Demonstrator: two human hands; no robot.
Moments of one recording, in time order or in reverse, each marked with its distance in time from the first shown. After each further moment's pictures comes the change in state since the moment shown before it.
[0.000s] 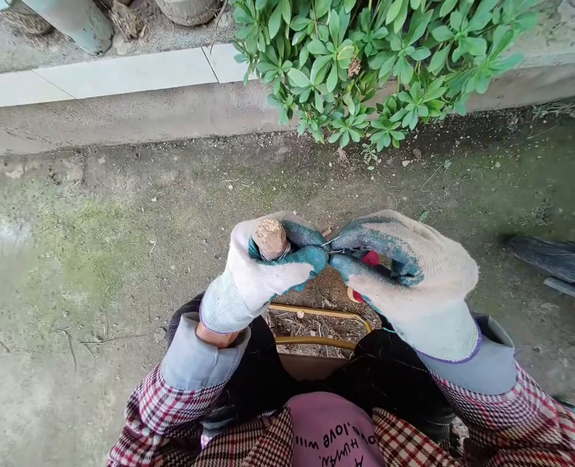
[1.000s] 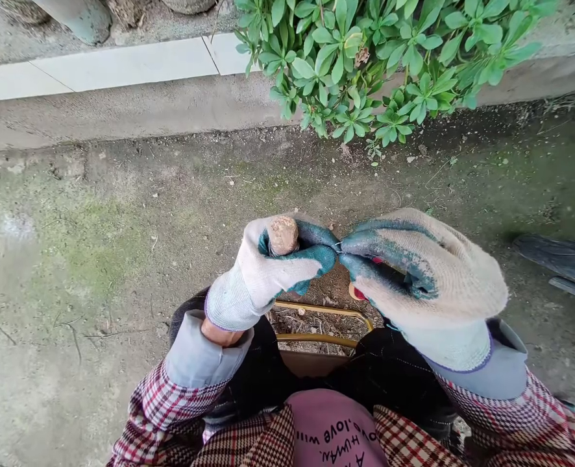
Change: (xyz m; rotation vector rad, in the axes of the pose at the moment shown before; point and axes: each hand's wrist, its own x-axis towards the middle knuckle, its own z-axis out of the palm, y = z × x) left_hand 0.000 -0.001 0.005 -0.024 -0.052 -0.100; right_hand -0.004 -0.006 -0.008 -0.231 0.005 -0.080
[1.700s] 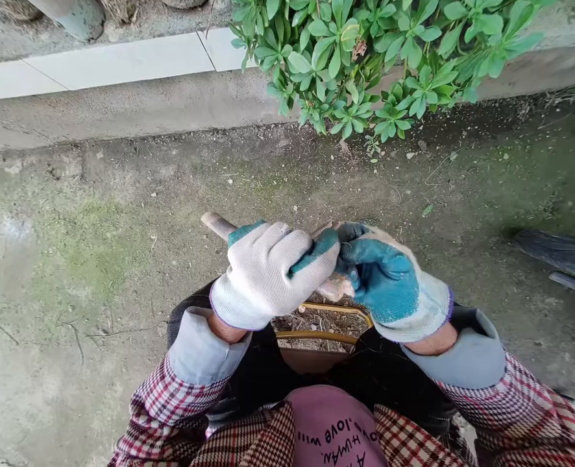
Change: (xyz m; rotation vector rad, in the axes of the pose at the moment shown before) left_hand 0.001 0.002 -0.014 1.309 0.091 1.151; right_hand -0.002 0.008 0.057 1.553 -0.173 0.806
